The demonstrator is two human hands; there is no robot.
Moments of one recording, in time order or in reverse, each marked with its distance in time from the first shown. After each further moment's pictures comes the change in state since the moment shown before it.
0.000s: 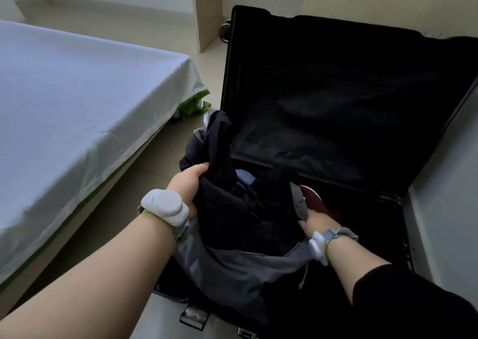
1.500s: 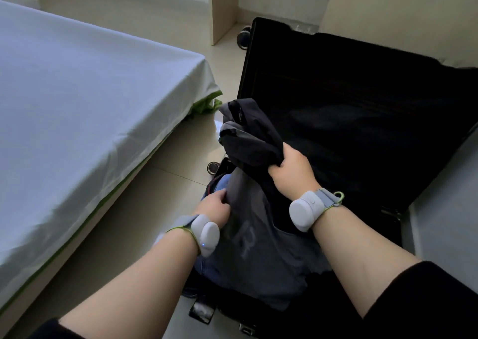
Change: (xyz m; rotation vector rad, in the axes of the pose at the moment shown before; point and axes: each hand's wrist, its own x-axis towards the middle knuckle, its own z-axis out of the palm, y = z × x) left_hand -0.027 -0.001 0.014 1.142 0.036 0.209; right_hand -0.096 -0.143 -0.157 0.577 0.270 -0.523
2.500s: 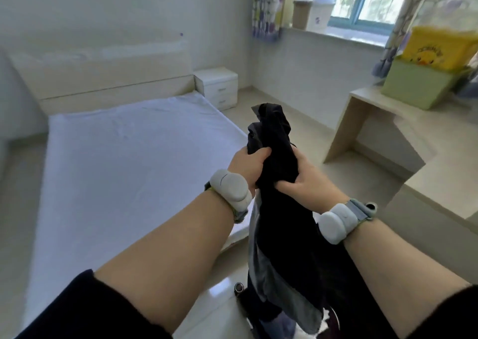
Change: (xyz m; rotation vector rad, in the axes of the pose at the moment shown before) left_hand -0.525 0.363 -0.449 -1.153 0.691 0.125; right_hand -0.176 -0.552 -0.358 0.125 -0.586 -0.684
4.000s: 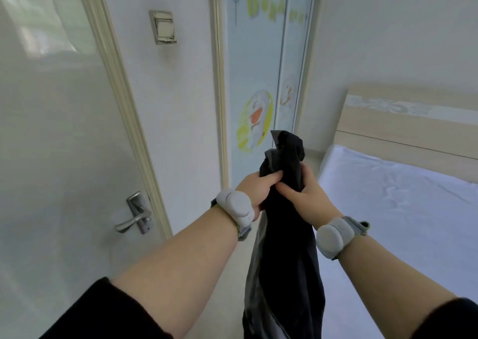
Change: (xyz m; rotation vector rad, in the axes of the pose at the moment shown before) left_hand -0.235 0.139 -0.717 -0.187 0.942 0.156; right_hand 0.153 -0.492 0.629 0.501 -0.770 -0.502
